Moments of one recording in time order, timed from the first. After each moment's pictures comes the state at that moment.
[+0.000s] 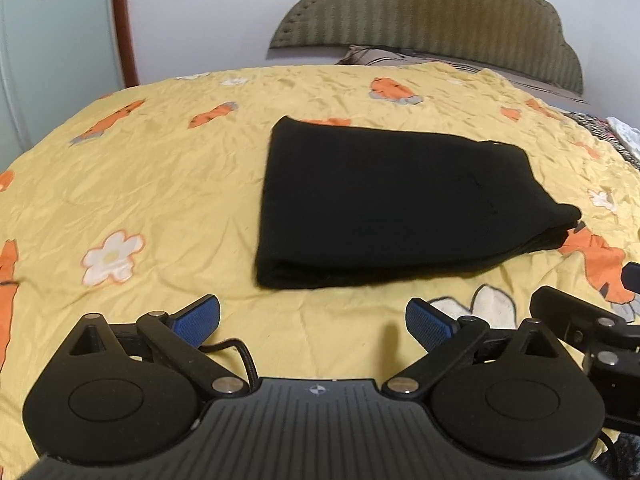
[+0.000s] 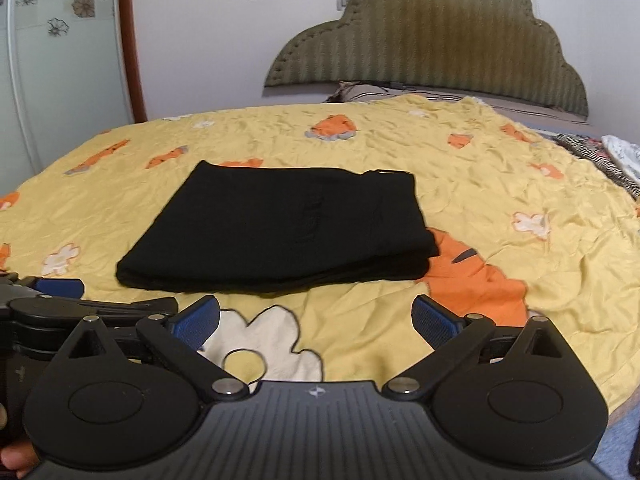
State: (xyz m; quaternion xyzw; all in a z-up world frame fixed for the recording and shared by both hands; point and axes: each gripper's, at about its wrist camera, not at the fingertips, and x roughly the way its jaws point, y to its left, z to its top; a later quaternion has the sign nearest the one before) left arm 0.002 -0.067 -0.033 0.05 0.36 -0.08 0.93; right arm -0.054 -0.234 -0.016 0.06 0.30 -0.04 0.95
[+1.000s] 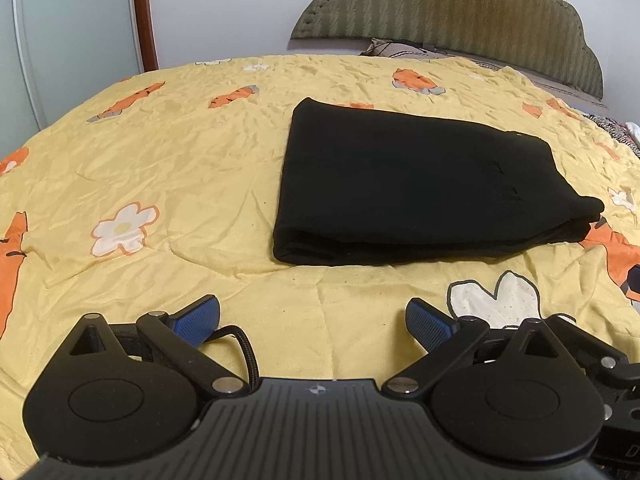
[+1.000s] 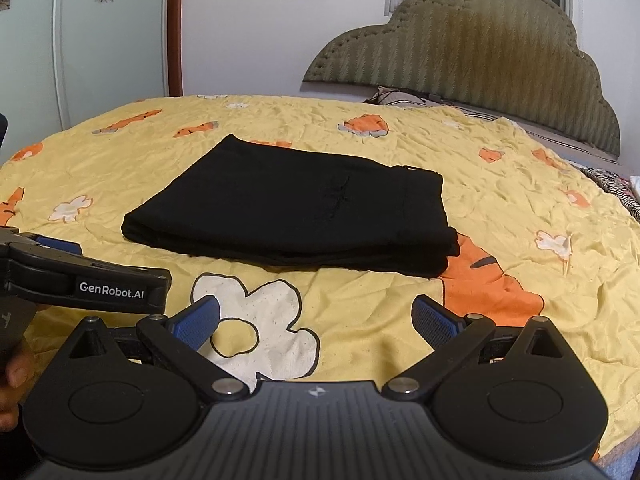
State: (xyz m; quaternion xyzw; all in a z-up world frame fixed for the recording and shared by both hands) left arm 0.001 -0.062 -0.046 0.04 0.37 -0.06 0.93; right arm -0.059 -0.230 -0.038 0.00 0.30 0.01 0.96
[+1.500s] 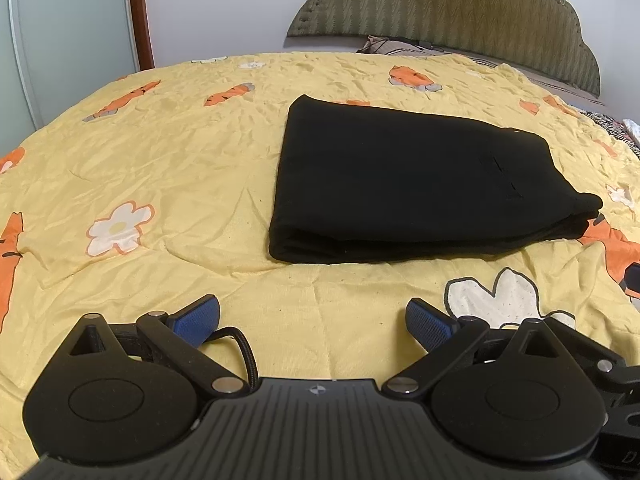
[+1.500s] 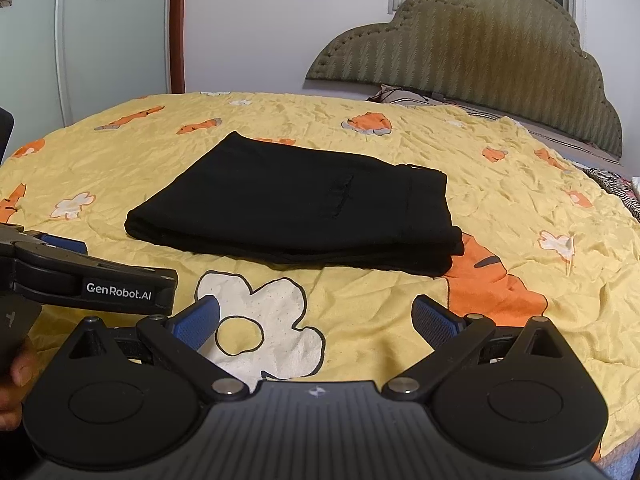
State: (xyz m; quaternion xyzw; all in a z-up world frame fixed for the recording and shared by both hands) left arm 0.001 -0.062 -0.047 0.04 0.37 -0.06 0.93; right arm -0.058 -0.227 -0.037 0.00 0.30 0.01 0.95
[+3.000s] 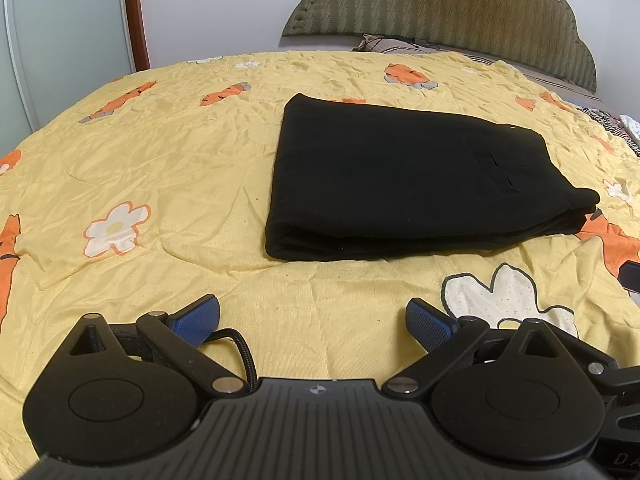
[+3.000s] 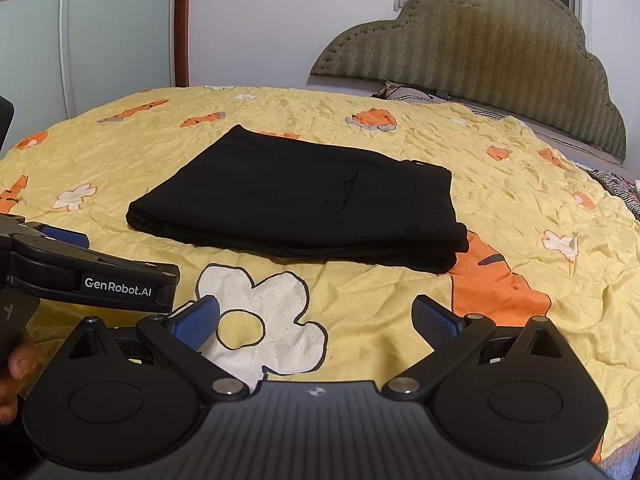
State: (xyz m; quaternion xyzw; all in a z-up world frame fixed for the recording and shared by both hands) left arm 0.000 -0.065 -0.049 0.05 0.37 -0.06 0.93; right arm -0.058 -0.225 -0.040 -0.01 0.30 0.02 0.95
